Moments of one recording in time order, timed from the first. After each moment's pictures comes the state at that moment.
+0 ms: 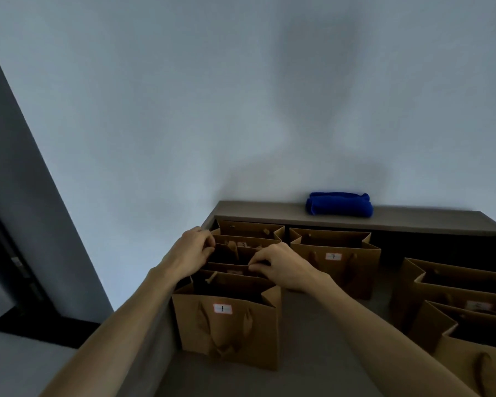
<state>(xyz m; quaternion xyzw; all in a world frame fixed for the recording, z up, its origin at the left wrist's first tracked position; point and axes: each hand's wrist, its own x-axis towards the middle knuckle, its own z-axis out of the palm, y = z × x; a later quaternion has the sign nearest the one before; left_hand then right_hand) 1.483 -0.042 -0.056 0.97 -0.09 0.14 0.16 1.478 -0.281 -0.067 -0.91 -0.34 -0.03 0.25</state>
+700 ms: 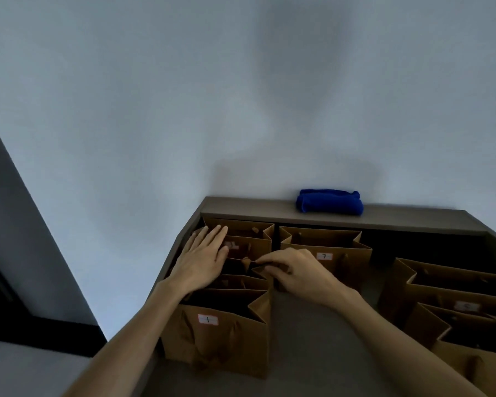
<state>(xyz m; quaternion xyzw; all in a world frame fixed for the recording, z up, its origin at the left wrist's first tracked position) 1.494 -0.082 -0.087 0.99 -0.11 0.08 0.11 1.467 -0.328 -0.077 -0.90 -0.32 -0.08 0.27</state>
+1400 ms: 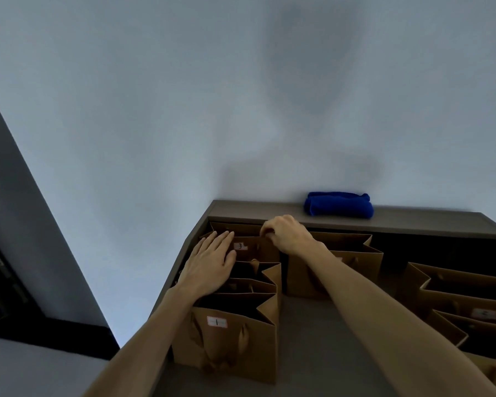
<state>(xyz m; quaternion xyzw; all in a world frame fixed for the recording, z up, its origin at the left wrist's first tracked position) 1.493 -0.086 -0.088 0.98 -0.09 0.11 0.14 1.567 -0.292 -0.057 -0.96 -0.23 -0.07 0.15</state>
